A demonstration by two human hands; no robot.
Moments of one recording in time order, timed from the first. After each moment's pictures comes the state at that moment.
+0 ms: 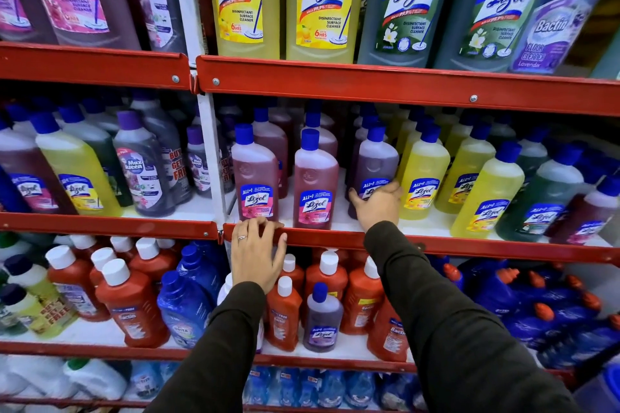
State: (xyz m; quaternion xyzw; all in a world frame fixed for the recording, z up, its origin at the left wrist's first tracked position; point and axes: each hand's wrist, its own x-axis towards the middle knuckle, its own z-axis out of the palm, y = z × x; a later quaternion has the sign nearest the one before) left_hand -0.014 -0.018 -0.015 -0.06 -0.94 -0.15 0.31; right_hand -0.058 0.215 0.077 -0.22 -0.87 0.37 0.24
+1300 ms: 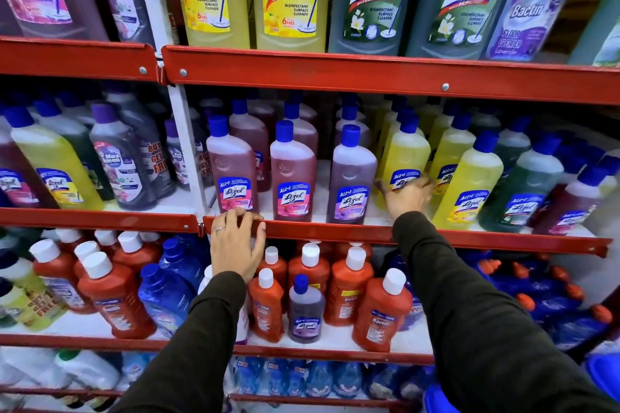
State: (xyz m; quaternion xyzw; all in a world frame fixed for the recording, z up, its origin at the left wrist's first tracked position) left_hand -0.008 -0.009 -0.003 -0.02 -0.94 -0.18 0.28; right_hand -0.057 0.315 0.077 -0.26 -0.83 0.42 0.26
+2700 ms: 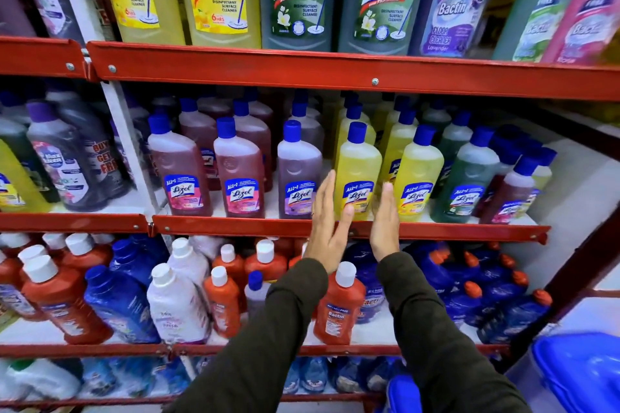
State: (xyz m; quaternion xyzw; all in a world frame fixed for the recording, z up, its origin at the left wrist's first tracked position) left_hand 0.044 0.228 0.054 -0.24 -0.75 -0.60 0.14; right_hand 0.027 0.348 0.056 -0.10 -0.67 0.69 0.26
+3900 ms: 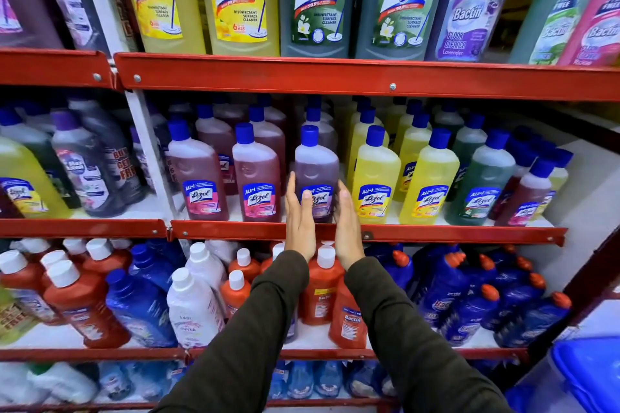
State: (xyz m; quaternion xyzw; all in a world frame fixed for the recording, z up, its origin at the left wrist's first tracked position) left_hand 0.007 0.172 0.051 -0.11 -0.68 -0.71 0.16; right_hand 0.015 0.257 0.049 0.01 -0.65 0.73 0.19
